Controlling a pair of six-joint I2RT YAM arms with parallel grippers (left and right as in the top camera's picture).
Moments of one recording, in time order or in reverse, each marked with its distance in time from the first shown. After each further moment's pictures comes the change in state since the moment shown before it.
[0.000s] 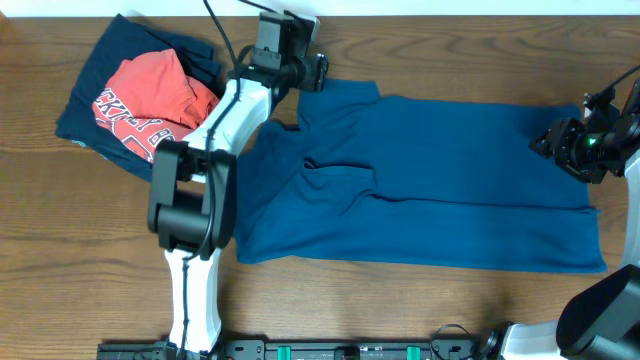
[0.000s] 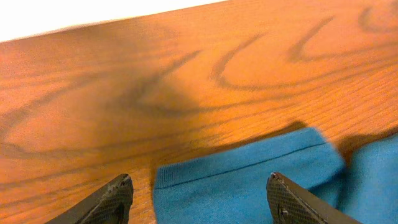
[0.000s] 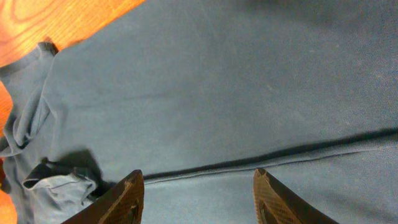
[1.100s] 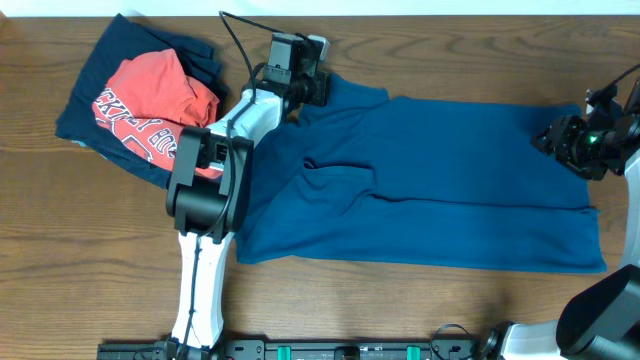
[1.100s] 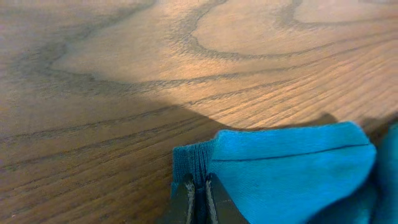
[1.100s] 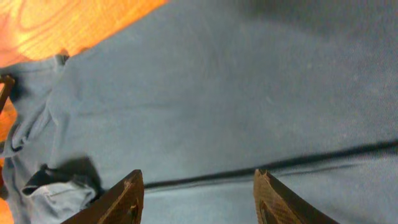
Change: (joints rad) left arm -0.014 0.127 0.000 0.105 0.133 -0.072; right arm 0.000 0.000 0.000 0.042 0.000 0.000
